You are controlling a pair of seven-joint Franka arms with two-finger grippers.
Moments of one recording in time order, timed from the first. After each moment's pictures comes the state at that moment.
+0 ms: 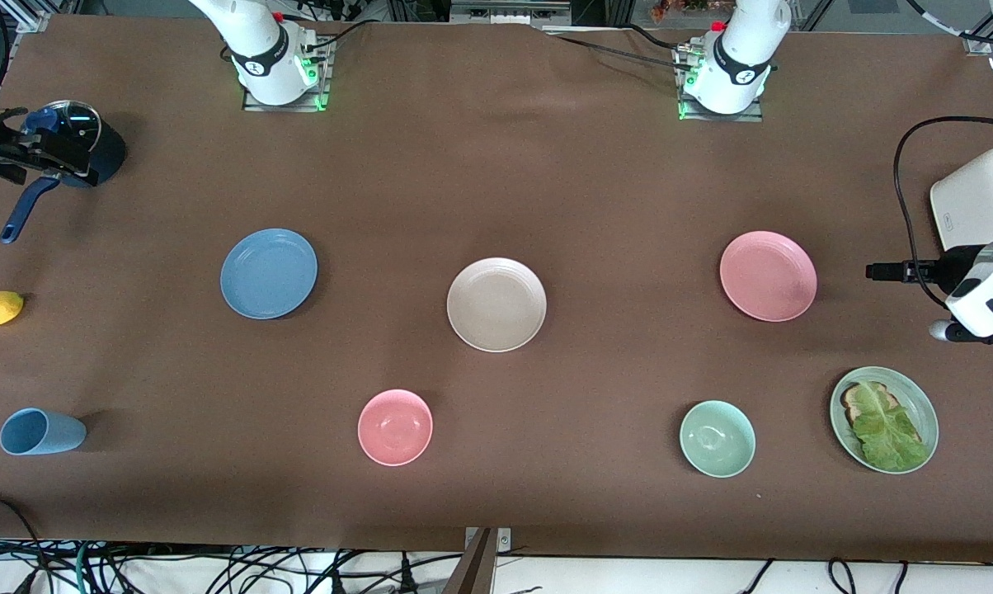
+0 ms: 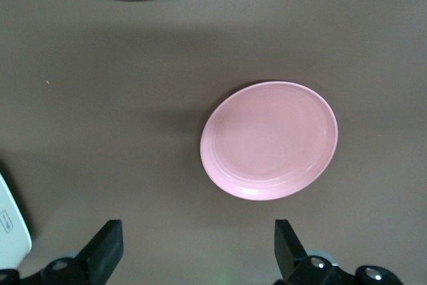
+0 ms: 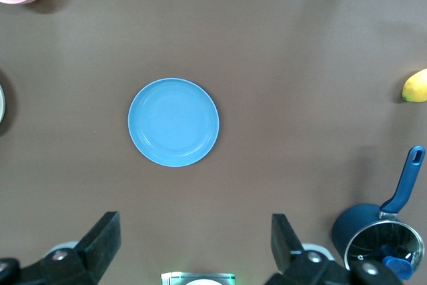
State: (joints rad) left arm 0.19 0.42 0.07 -1.57 -0.01 1.60 0.23; right arm -0.01 -0.02 -0.04 -1.61 0.00 1.50 -0.04
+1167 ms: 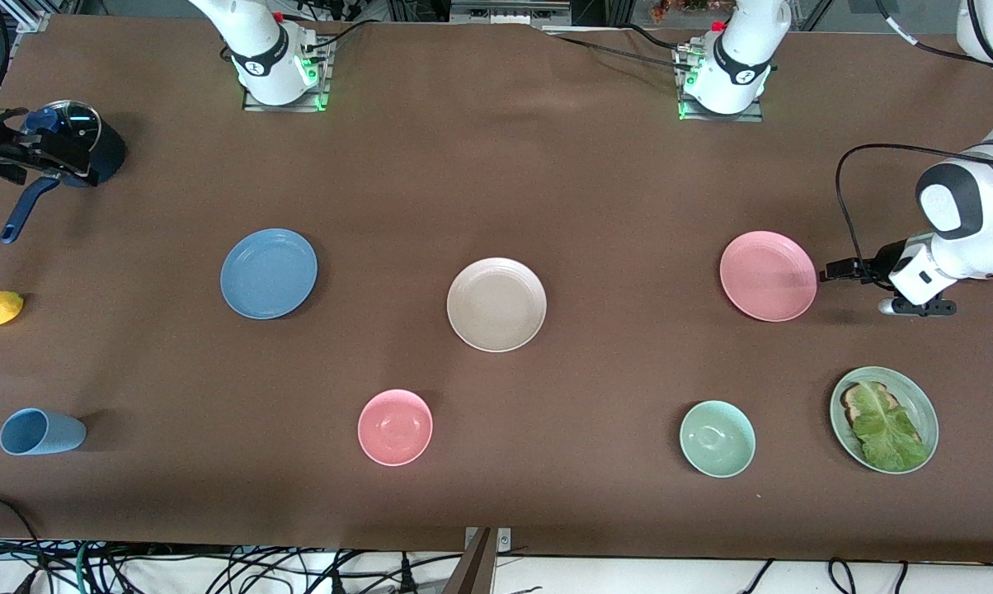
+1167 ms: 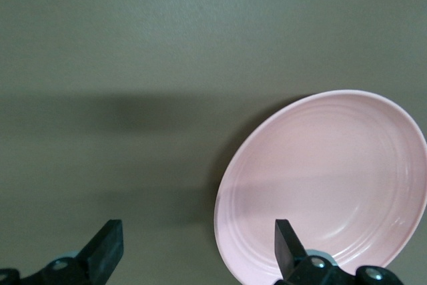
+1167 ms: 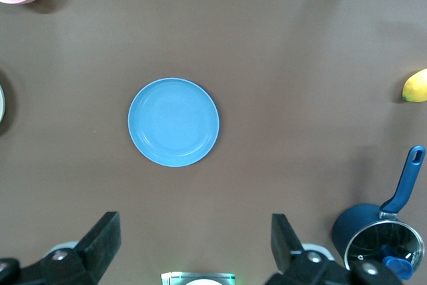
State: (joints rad) left arm 0.28 0.35 0.07 -2.14 -0.21 2.28 0.48; right arm -0.01 -0.02 -0.04 -1.61 0.00 1.50 -0.04
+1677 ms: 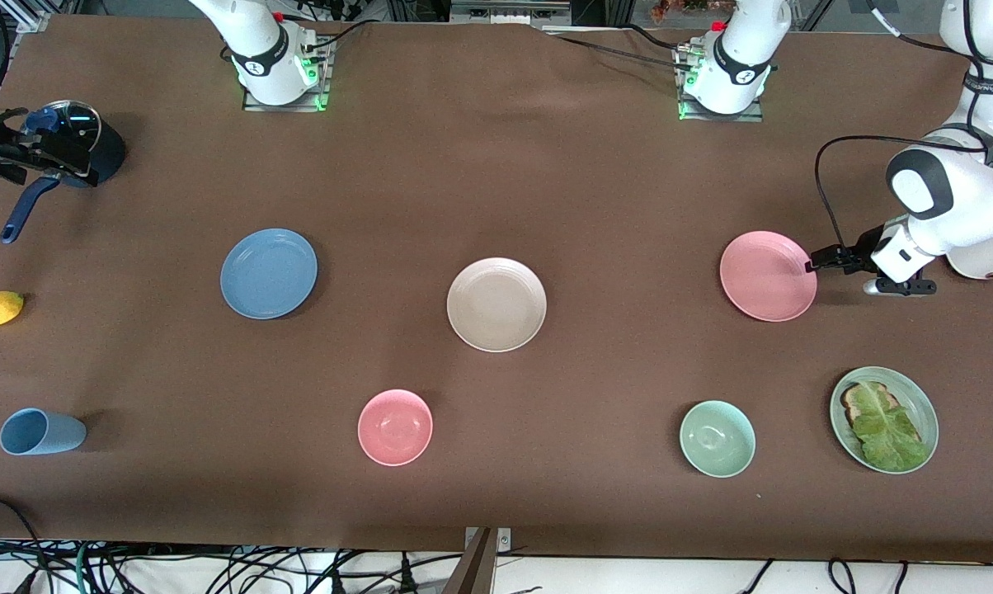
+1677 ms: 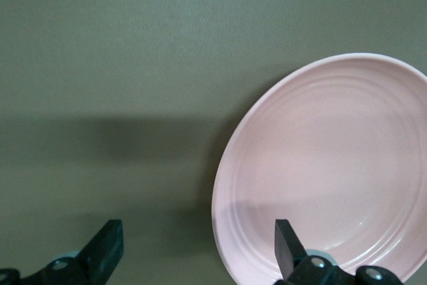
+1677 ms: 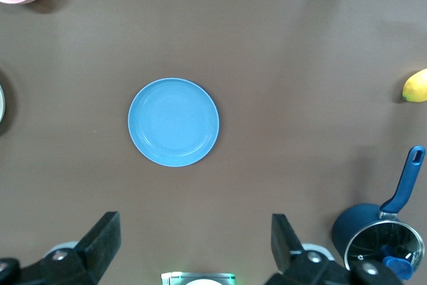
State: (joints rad) left arm 0.29 0.31 0.07 -2.31 -0.29 2.46 0.54; right arm -0.01 -0.02 -0.04 -1.61 0.00 1.50 -0.04
